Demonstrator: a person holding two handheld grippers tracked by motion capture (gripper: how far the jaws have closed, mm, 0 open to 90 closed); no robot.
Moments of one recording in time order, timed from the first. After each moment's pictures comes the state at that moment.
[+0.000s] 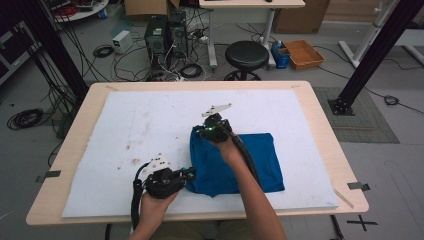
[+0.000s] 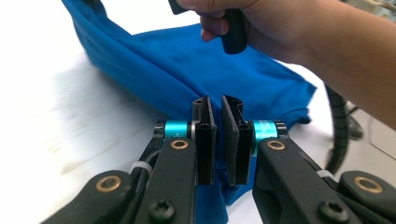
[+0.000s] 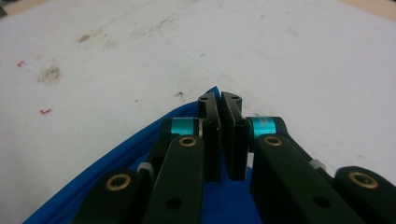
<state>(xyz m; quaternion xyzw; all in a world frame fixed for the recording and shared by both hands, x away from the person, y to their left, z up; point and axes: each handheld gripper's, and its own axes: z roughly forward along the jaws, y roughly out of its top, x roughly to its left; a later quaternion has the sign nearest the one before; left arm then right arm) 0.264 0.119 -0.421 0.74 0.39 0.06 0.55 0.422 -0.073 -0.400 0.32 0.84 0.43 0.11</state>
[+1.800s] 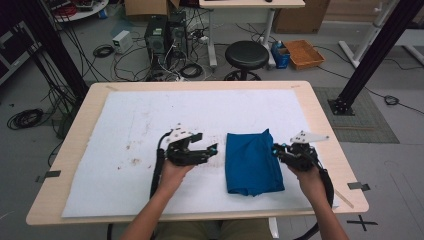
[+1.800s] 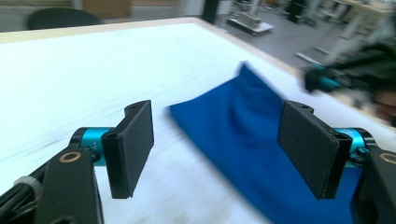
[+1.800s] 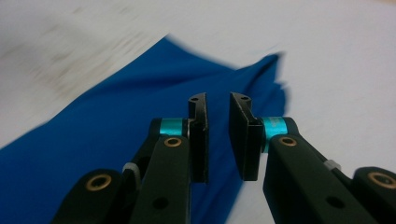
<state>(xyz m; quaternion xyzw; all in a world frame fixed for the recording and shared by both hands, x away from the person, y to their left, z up) 0.335 0.103 -0.405 0.72 0.38 0.14 0.57 0.324 -0.283 -0.408 0.40 0.80 0.41 0.18</state>
